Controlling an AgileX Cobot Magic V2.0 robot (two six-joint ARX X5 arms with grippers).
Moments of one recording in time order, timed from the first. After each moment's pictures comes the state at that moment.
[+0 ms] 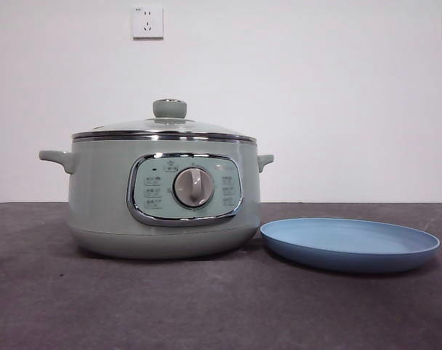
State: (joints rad) left arm 0.04 0.10 0.31 -0.24 0.30 -0.31; right arm 0.08 0.18 0.19 0.03 -0.29 0.34
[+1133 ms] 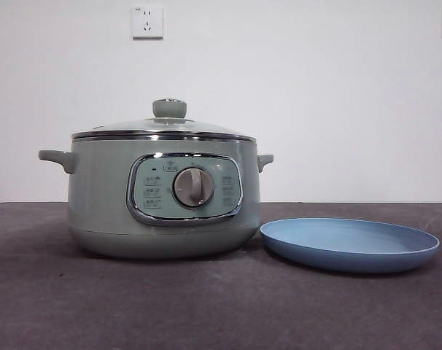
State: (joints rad) left arm -0.02 0.76 0.91 -0.62 0.66 -0.06; right arm 0.31 1.05 1.10 -0.72 -0.64 -0.14
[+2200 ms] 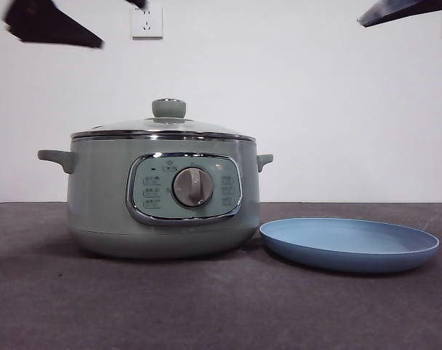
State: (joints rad) left arm -0.31 1.17 0.96 -0.10 0.39 -0.07; right arm 0.31 1.05 1.10 -0.75 -0.62 -0.13
